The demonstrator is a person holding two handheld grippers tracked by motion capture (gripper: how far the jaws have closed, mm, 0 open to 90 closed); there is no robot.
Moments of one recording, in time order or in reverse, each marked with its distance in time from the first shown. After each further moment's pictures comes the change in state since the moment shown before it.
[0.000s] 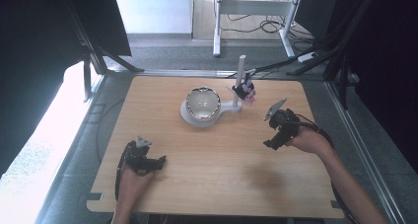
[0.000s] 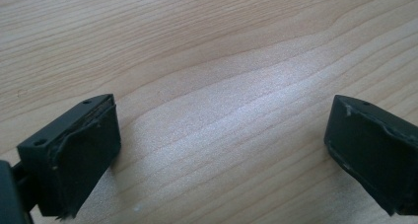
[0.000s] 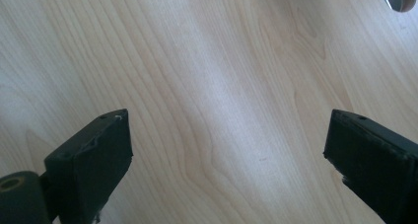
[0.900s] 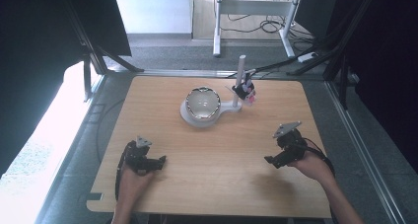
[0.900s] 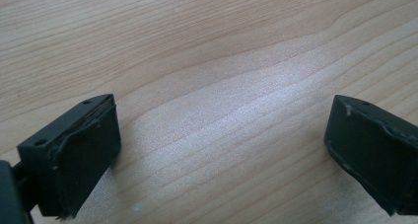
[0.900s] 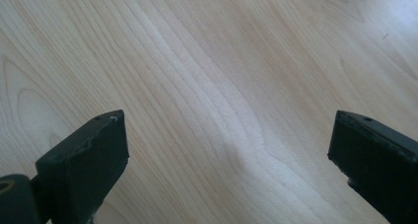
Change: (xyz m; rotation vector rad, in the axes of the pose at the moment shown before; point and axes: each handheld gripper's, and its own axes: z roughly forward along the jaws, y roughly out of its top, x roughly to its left) left arm 0.000 0.000 0.000 0.002 -0.001 -0.001; right arm 0.036 -0.055 0.022 -0.167 -0.001 0.158
